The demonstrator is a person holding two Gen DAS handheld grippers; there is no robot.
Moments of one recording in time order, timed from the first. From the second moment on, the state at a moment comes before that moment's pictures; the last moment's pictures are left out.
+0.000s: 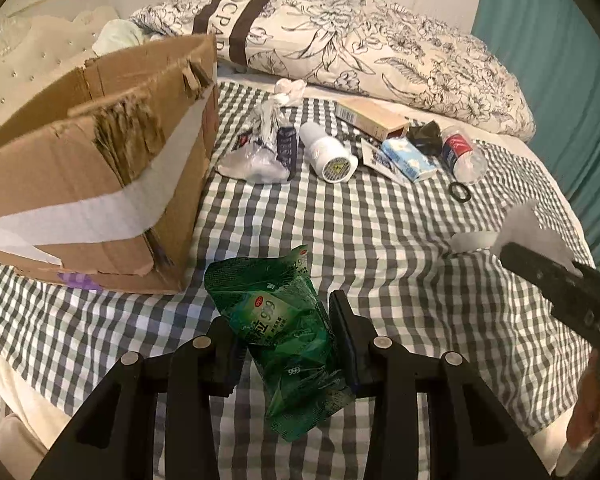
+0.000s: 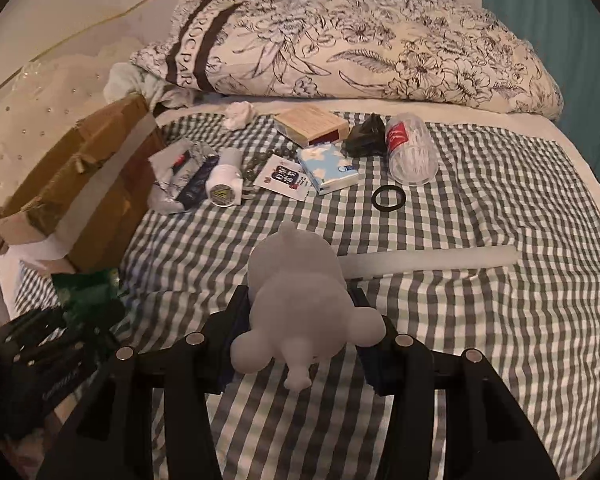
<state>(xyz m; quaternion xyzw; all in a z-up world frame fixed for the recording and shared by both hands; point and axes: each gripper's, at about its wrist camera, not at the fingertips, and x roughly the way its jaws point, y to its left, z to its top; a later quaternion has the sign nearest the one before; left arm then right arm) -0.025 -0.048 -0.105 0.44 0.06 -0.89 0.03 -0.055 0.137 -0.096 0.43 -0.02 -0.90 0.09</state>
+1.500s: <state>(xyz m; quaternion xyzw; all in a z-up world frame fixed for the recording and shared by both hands) 0.001 -0.144 0.069 0.34 0.09 -0.93 0.07 -0.020 0.032 0.062 0.34 0.02 -0.91 0.23</state>
